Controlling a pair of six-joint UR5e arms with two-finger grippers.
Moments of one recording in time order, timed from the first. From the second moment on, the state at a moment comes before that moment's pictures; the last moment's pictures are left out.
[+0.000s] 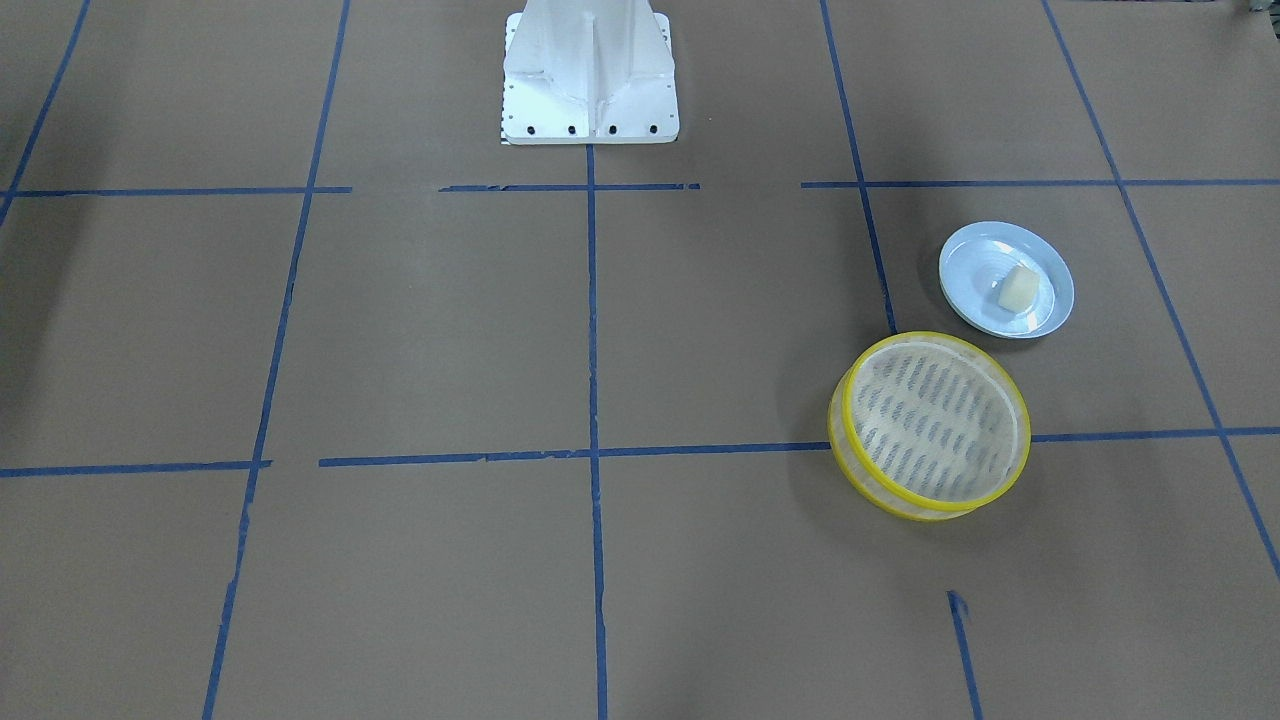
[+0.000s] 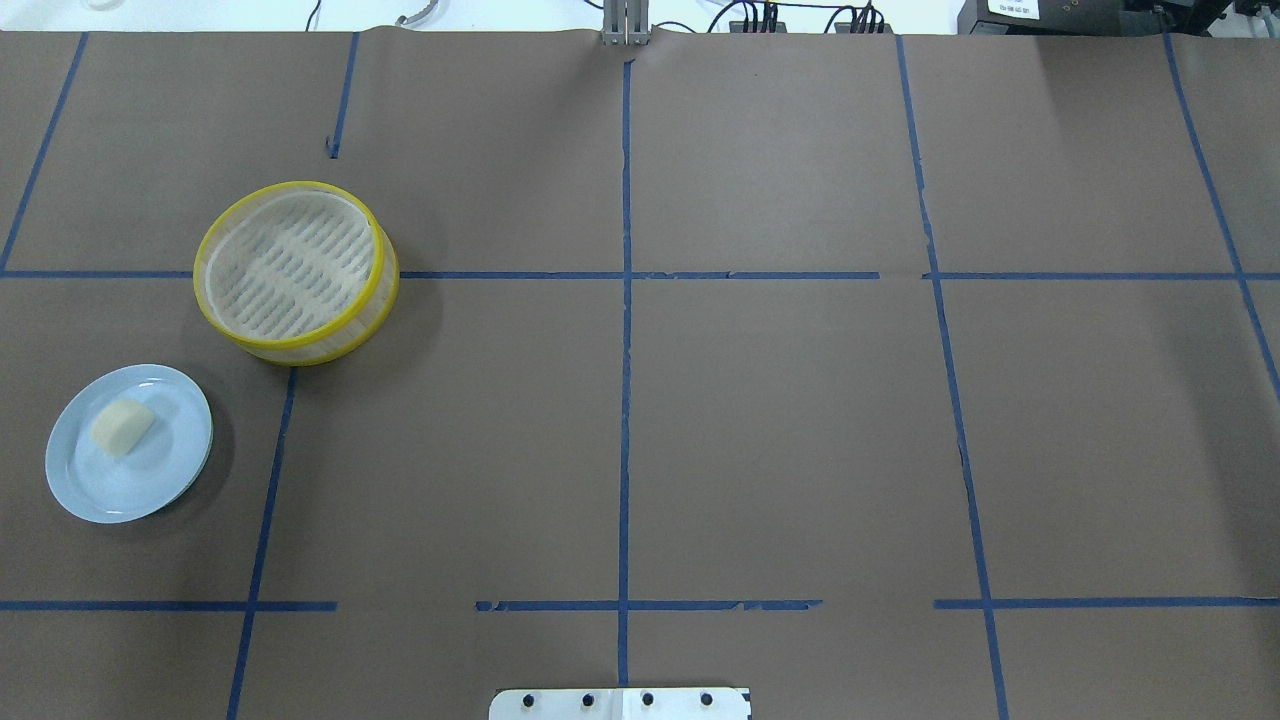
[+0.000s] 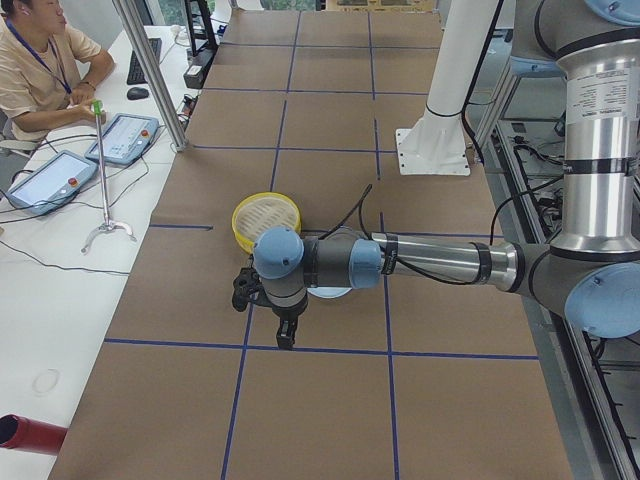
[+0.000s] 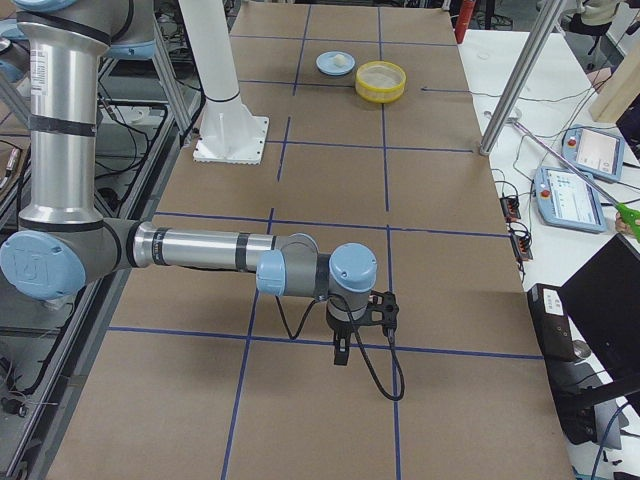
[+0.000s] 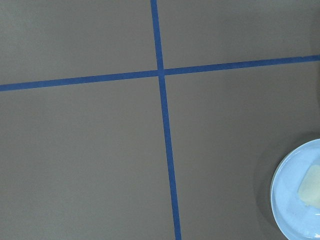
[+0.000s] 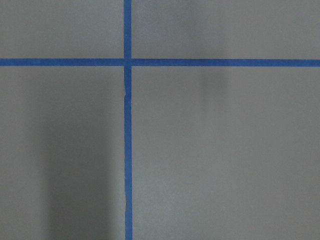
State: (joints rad) left arm -1.60 -1.49 -1.74 -1.45 -2.39 0.14; right arm 1.57 -1.68 1.65 -1.57 2.29 0.01
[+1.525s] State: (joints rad) left arm -1.50 -1.50 -1.80 -1.60 -2.38 0.11; right arm 1.57 -1.68 1.65 -1.57 2.29 0.01
